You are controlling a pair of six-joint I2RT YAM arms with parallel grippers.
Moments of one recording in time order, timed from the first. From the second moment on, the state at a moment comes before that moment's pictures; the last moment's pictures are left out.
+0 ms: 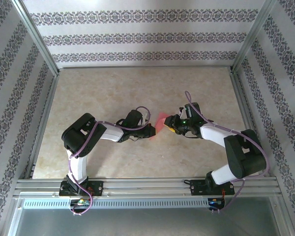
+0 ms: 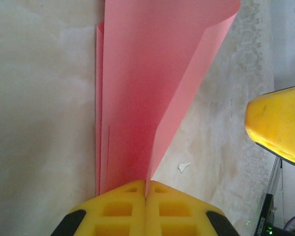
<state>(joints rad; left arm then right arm) -0.65 1.93 0.84 0.40 0.50 -0.84 0.31 1.50 0.65 0.01 -0.57 0.88</state>
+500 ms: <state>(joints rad) -0.63 1.95 0.84 0.42 0.52 -0.95 0.33 1.68 0.75 0.09 -0.64 0.79</state>
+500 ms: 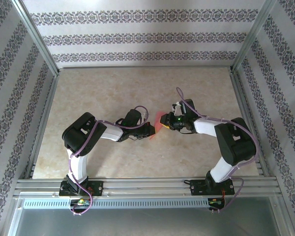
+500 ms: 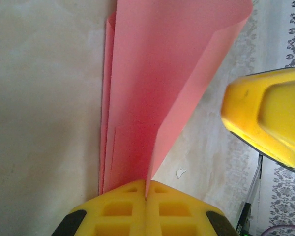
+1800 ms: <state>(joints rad) -0.62 1.96 0.84 0.44 0.55 -0.98 0.35 1.76 0.79 0.12 -0.71 0.78</state>
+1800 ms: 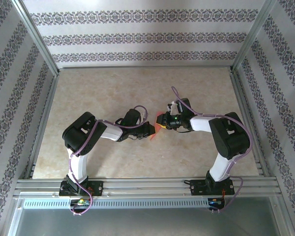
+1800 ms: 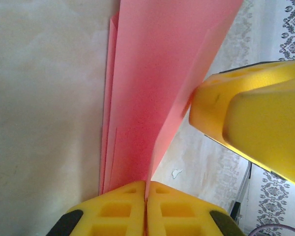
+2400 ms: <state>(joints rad) -0.62 1.96 0.84 0.44 0.55 -0.98 0.35 1.80 0.78 0.12 -0.71 0.78</state>
